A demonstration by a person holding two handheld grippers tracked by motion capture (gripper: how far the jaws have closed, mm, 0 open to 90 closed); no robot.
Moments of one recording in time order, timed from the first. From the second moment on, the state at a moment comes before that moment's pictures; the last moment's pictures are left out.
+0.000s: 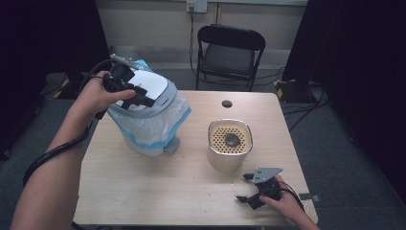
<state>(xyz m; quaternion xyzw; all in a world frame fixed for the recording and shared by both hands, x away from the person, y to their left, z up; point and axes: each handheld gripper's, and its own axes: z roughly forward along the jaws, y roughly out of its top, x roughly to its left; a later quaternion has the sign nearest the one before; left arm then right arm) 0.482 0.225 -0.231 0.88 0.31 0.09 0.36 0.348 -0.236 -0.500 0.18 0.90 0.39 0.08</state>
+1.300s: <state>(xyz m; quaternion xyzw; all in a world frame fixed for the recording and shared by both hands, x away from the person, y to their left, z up) 0.440 0.253 -0.235 0.84 0.35 0.15 0.39 0.348 -0.236 -0.500 0.18 0.90 0.39 0.08</state>
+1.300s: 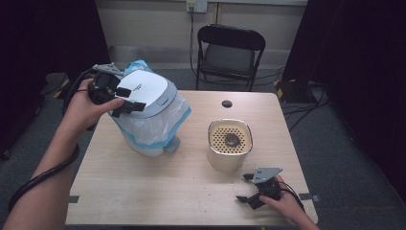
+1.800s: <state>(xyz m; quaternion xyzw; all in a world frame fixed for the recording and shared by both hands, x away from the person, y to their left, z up) 0.387 0.294 -0.272 0.82 0.38 0.14 0.40 0.348 -0.236 -0.500 0.18 0.90 0.39 0.08</state>
